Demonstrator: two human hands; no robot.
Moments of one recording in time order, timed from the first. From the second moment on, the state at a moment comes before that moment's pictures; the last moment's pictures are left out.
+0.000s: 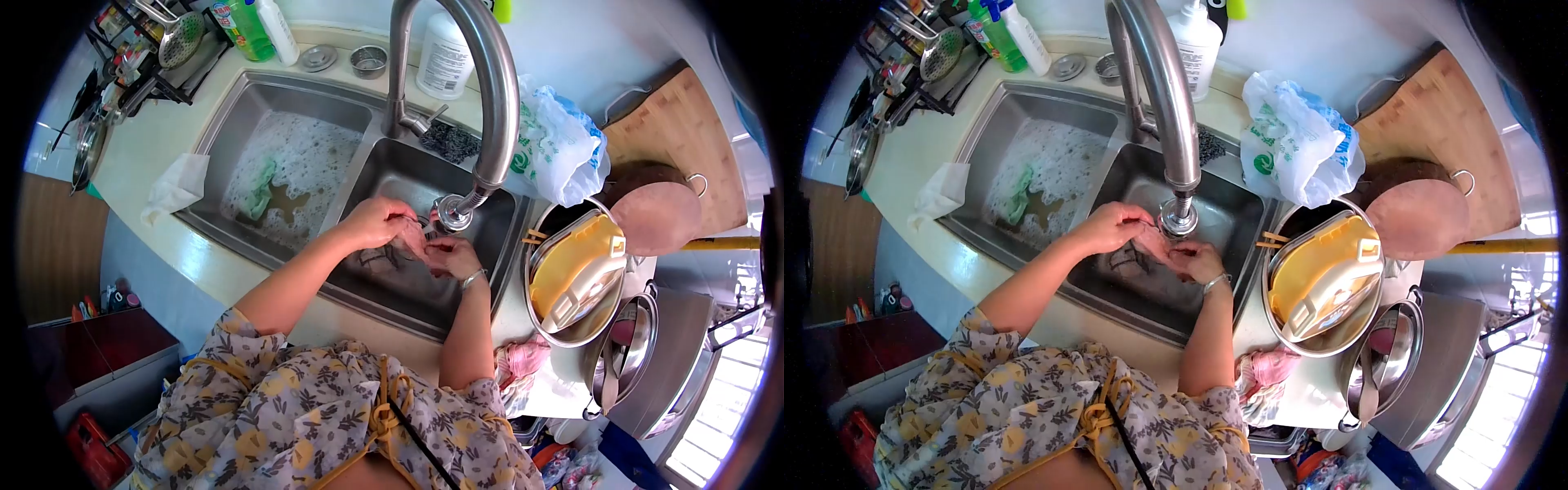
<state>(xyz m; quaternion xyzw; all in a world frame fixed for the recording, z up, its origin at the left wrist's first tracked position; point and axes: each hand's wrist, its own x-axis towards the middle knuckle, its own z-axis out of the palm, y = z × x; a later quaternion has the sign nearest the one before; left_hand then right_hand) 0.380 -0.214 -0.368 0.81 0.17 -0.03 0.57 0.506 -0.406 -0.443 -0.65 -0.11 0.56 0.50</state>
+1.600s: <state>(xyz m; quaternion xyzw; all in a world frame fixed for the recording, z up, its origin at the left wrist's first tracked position) 0.414 -0.274 -0.419 0.75 0.31 0.04 0.59 0.430 -0.337 -0.367 -0.82 -0.26 0.01 0.51</state>
